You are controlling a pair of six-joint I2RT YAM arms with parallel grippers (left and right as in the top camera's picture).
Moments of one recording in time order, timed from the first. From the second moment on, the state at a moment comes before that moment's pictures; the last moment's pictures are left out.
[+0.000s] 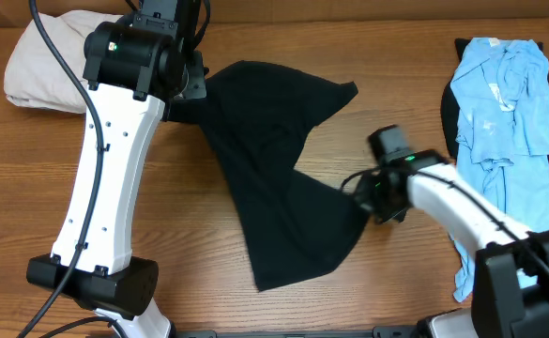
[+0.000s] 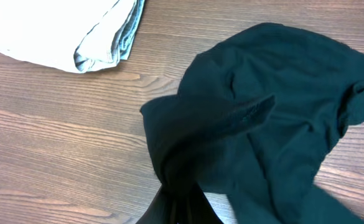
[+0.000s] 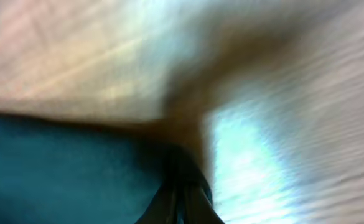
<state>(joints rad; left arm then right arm) -0.27 1.84 2.21 -1.49 -0.29 -0.36 0.24 1.63 0.96 -0.79 -0.13 0.69</state>
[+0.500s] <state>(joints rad) -0.27 1.84 1.88 -1.25 -0.19 -0.36 -0.16 1.63 1.39 -1.11 -0.22 0.41</state>
